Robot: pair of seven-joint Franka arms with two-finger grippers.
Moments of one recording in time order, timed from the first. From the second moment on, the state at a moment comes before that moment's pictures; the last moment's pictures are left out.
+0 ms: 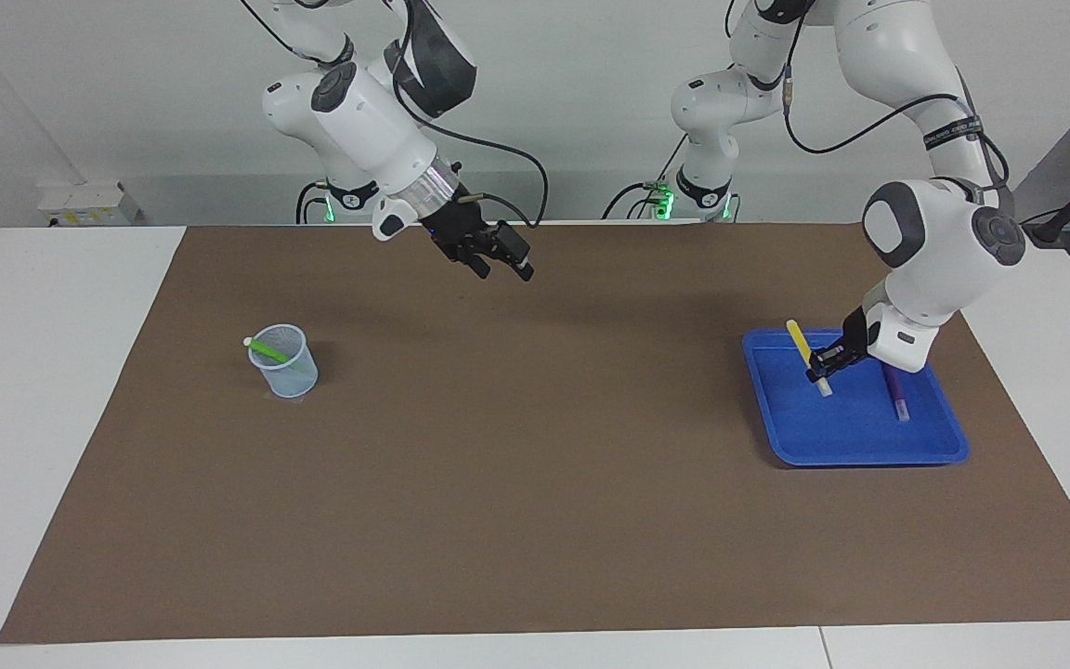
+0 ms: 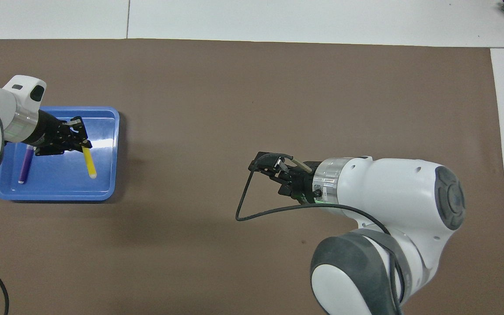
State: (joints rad) left arm 0.21 0.19 -0.24 -1.84 -0.21 1.93 -0.47; right arm 0.58 -0.09 -0.05 -2.11 0.62 2.39 0.70
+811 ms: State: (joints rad) left arm 0.05 0.06 -0.24 -1.84 -0.46 1.84 -1.23; right arm 0.58 -0.09 -0.05 -2.07 0.63 2.35 0.69
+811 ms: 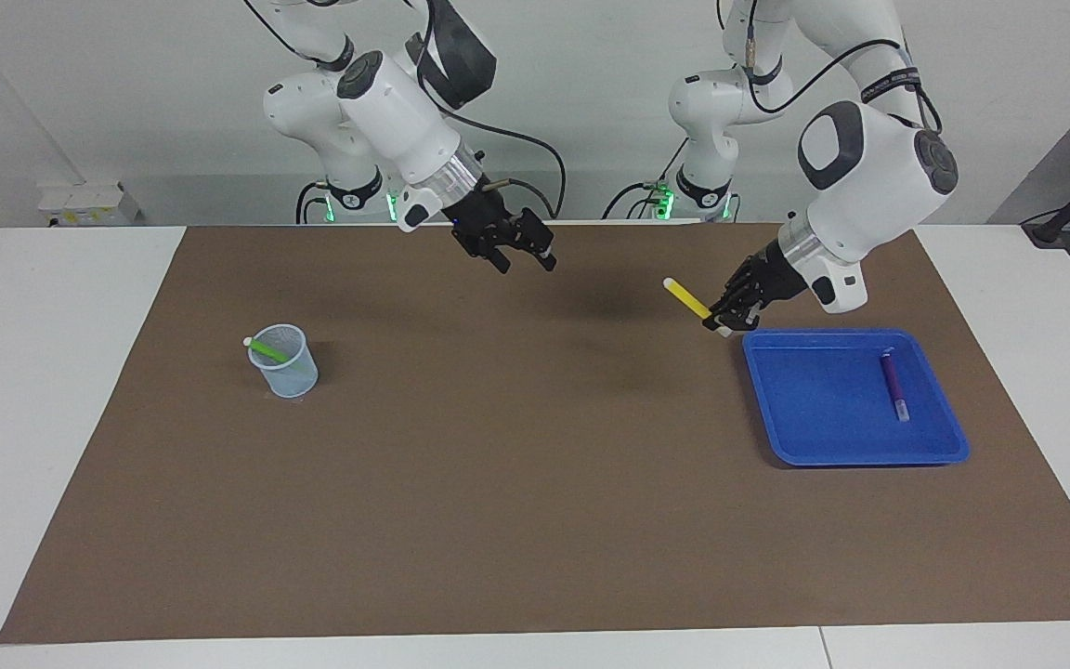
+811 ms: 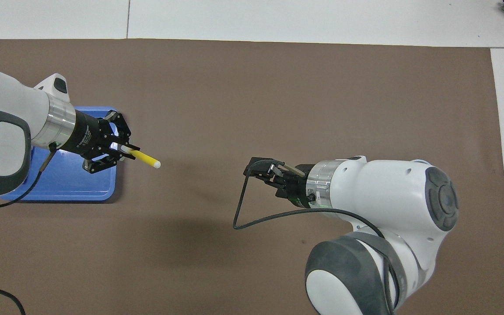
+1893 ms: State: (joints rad) left arm -0.03 -0.09 -0.24 -1.97 -0.59 1.91 -1.52; right arm 0.75 0.11 -0.01 -1.90 0.69 2.72 0.89
